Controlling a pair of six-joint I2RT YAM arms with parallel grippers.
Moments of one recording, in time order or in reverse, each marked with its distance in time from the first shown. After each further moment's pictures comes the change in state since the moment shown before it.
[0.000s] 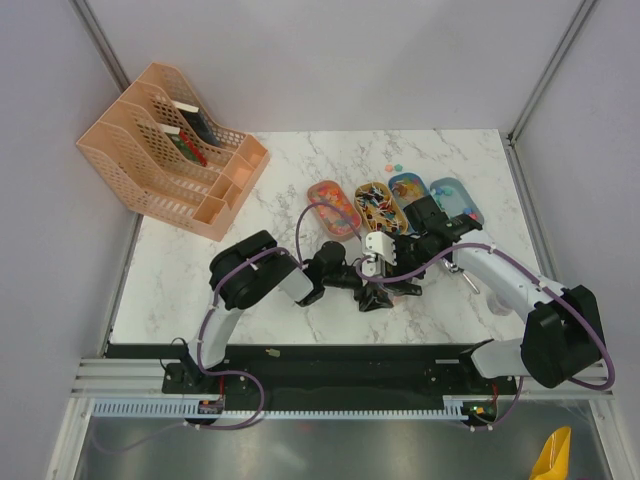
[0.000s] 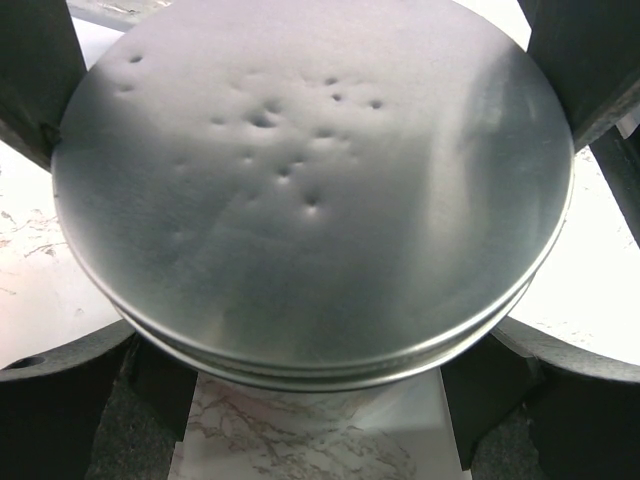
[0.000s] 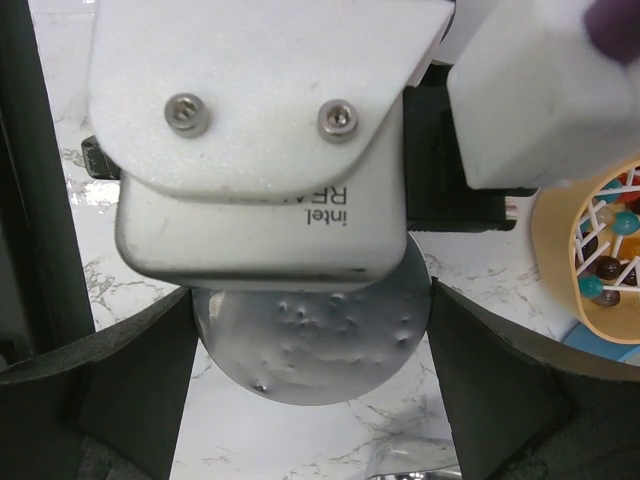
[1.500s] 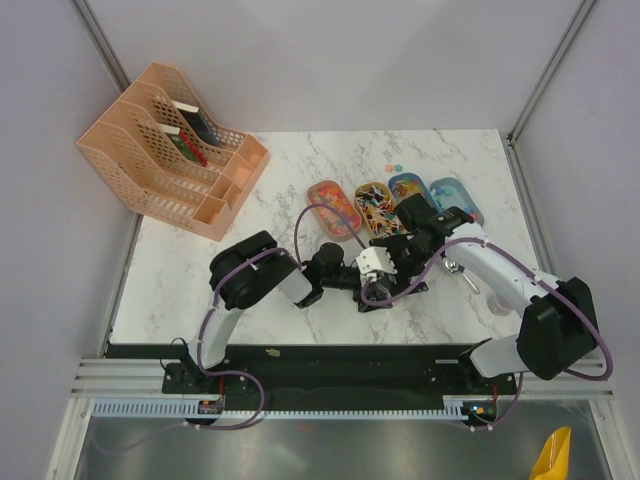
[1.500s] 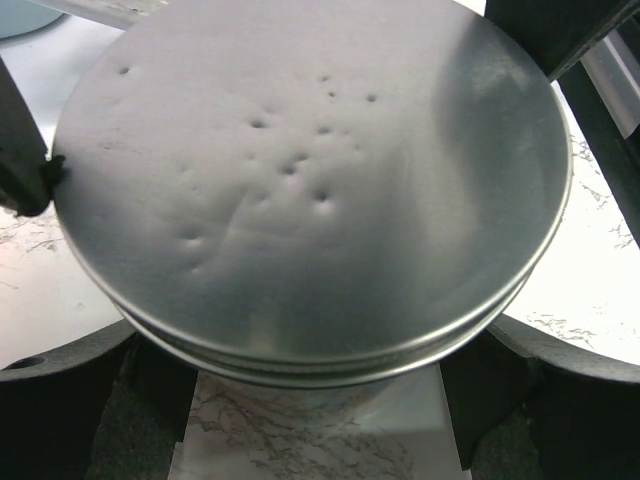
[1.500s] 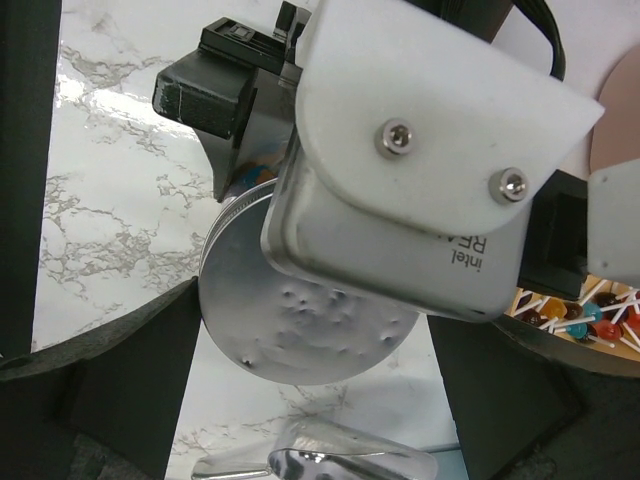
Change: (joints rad) left arm 0.000 0.000 -0.013 0.022 -0.005 -0.004; right arm 0.058 0.046 0.093 -0.141 0.053 -0.341
